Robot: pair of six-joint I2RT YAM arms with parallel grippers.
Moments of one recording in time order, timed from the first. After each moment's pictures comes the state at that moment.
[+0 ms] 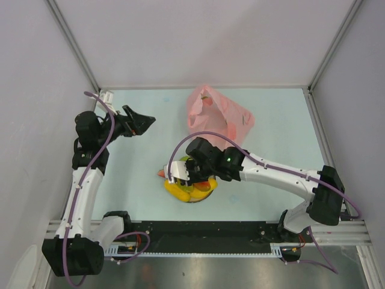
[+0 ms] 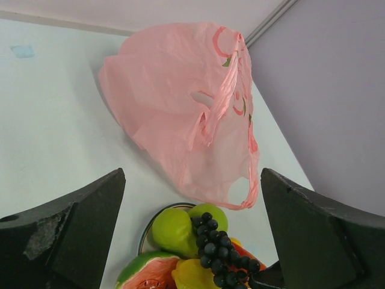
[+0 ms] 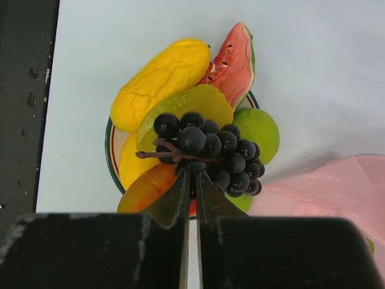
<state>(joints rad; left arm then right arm) 0.05 0.96 0.92 -0.12 0.67 -0.50 1.12 1.52 1.30 -0.63 -0.20 -0.71</state>
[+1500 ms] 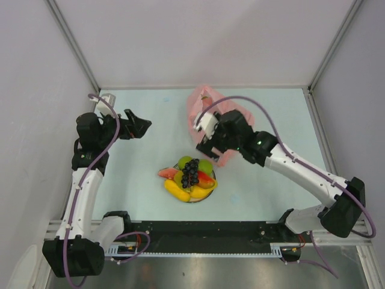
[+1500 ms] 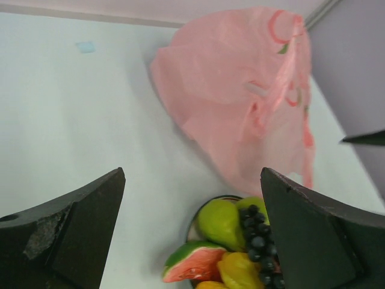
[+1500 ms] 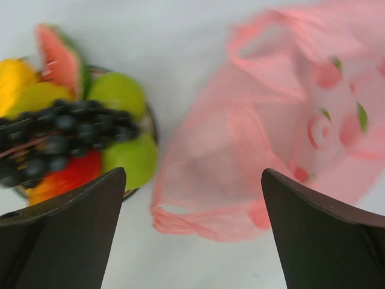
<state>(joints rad) 0.06 0.96 0.91 -0.20 0.57 -0.33 0.88 1.36 1.26 -0.50 -0.04 -0.44</state>
